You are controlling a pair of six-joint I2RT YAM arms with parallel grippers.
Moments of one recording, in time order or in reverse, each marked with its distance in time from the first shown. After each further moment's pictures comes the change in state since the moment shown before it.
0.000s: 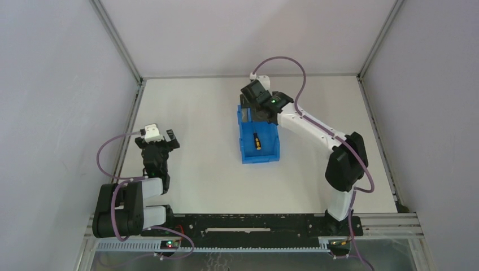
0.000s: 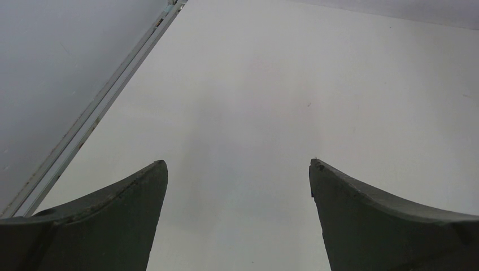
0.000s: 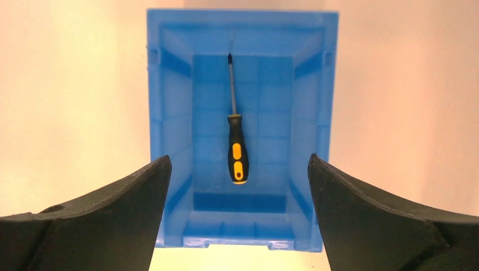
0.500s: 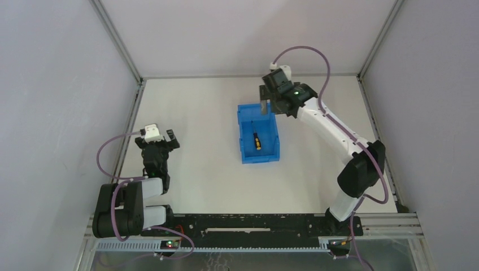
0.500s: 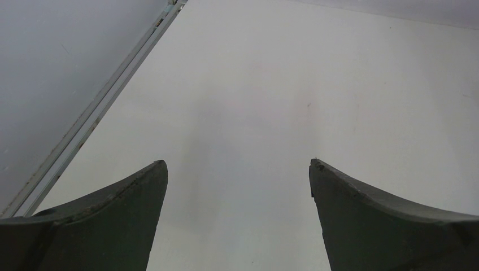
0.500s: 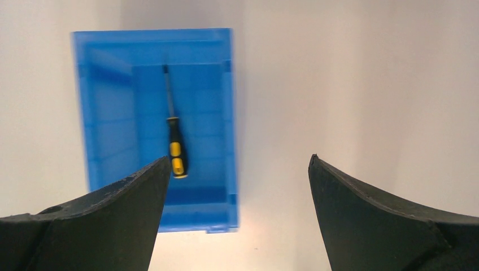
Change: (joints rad) left arm 0.000 0.000 0.000 0.000 0.000 0.000; right arm -0.099 -0.121 0.051 -0.116 0.031 -0.115
